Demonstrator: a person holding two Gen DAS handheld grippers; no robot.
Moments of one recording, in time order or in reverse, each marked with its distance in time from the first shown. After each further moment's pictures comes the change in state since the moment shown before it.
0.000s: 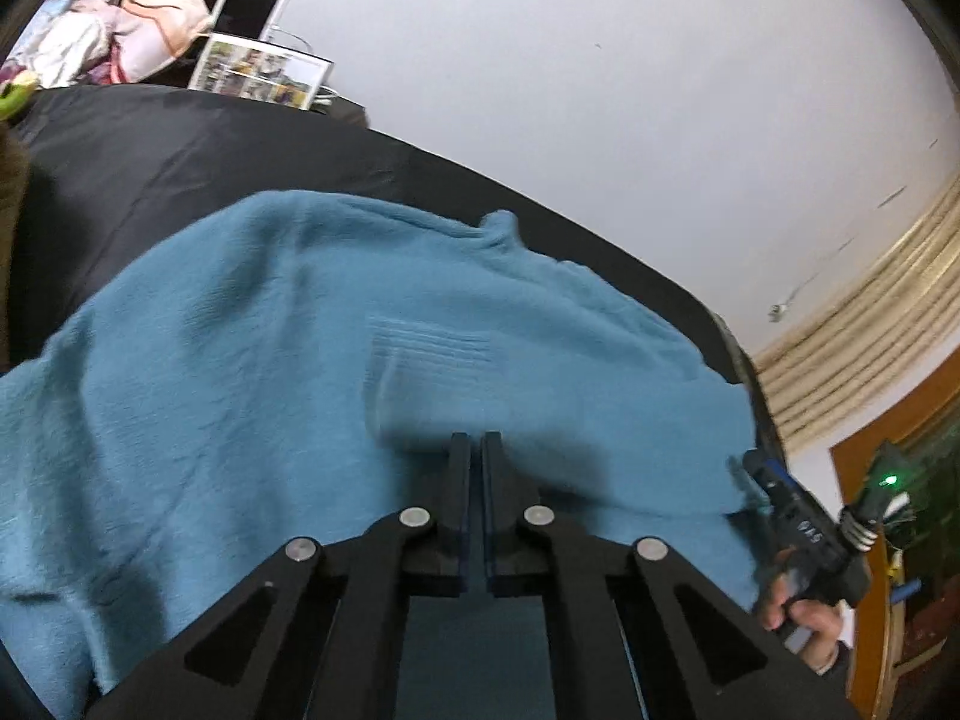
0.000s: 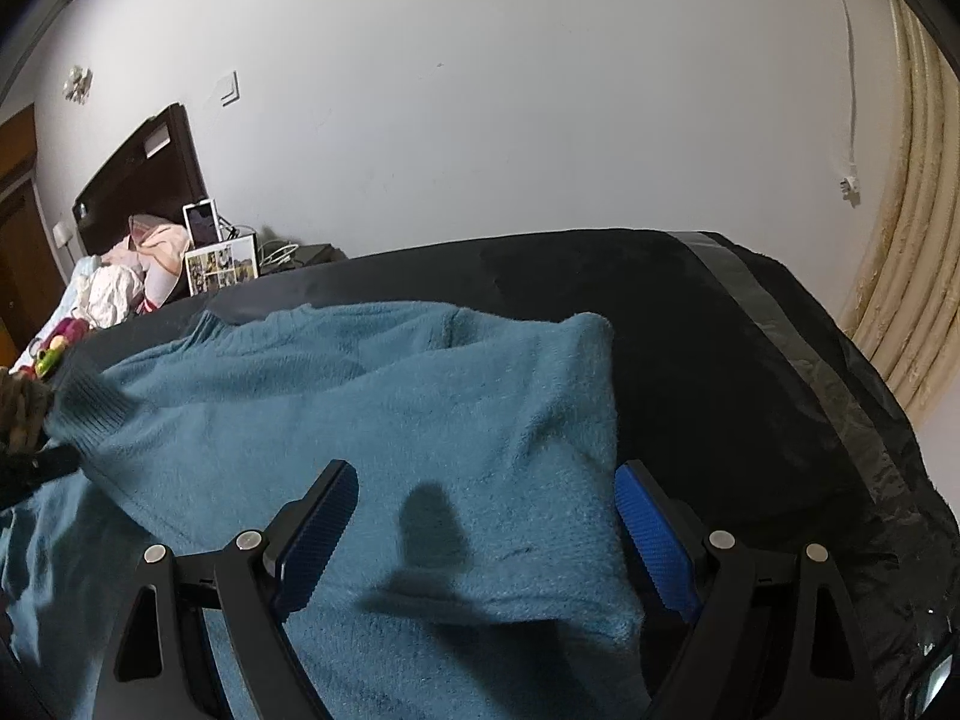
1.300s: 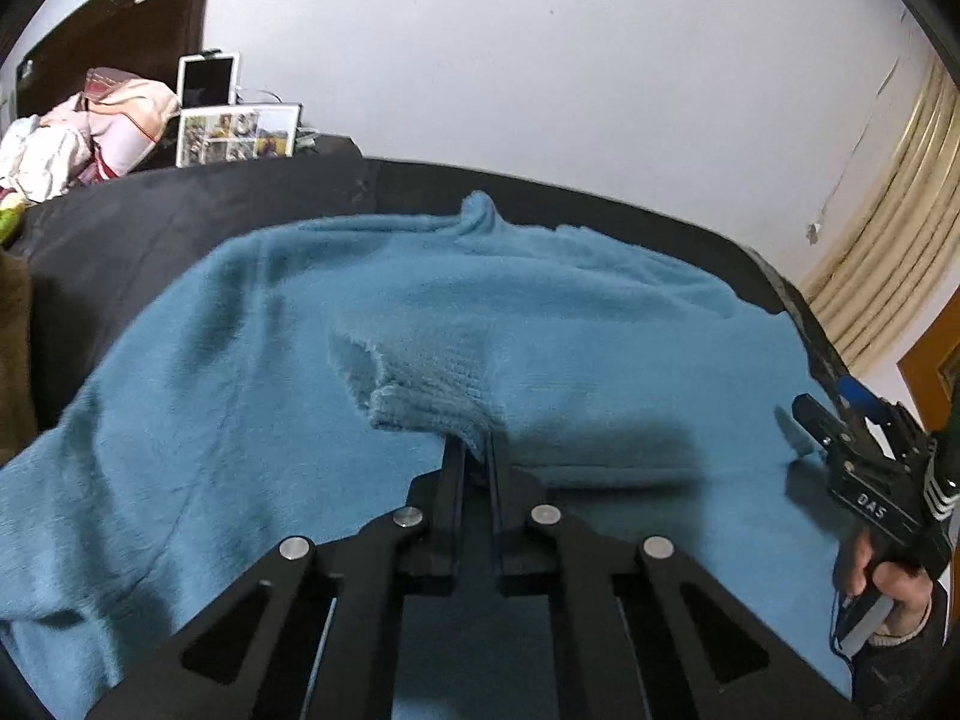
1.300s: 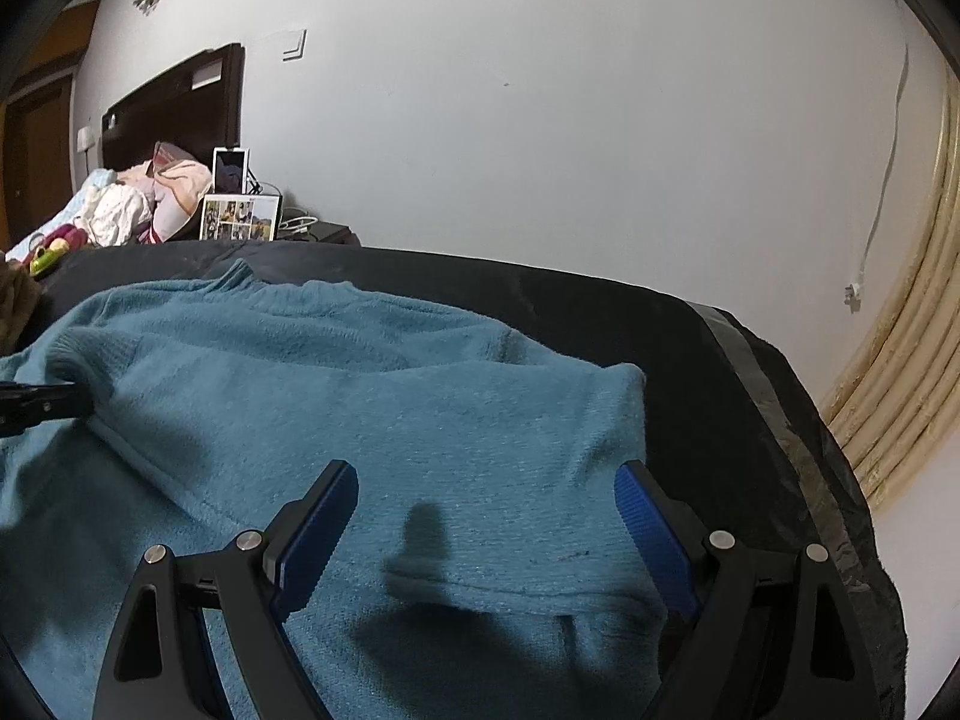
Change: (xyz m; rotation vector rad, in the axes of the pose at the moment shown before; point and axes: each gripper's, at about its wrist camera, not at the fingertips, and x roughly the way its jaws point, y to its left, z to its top) left arm 0.010 -0.037 -0.012 0.235 -0.013 0.158; right arm -0.013 0.045 -0.009 -0.226 -0.063 -0.081
